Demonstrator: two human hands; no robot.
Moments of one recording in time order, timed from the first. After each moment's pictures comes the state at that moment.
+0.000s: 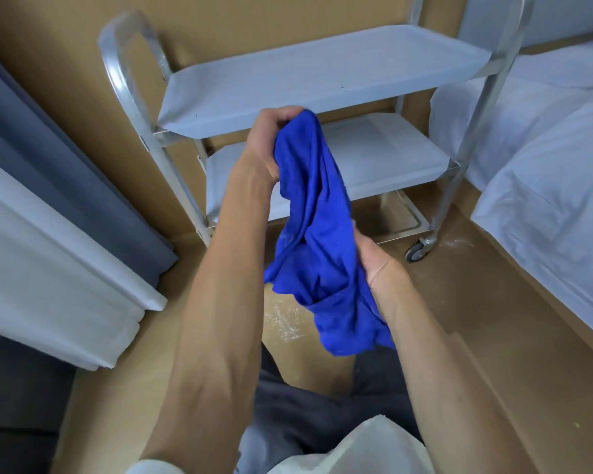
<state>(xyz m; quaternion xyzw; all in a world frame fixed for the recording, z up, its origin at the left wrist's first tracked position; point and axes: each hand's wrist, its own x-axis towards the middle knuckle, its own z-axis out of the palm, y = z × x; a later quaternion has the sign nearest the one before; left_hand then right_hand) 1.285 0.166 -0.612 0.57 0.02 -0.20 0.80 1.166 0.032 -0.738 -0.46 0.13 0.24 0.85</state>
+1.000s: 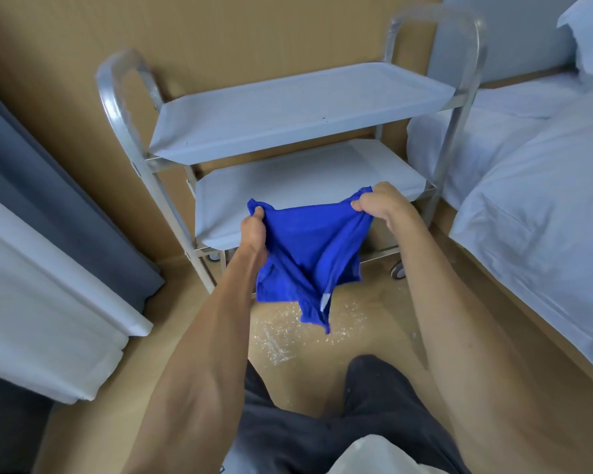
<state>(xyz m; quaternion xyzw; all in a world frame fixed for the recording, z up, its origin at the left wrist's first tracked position) 1.300 0.189 -0.753 0.62 0.18 -0.05 0.76 1.246 -0.039 -0.673 -0.85 0.21 0.04 0.48</state>
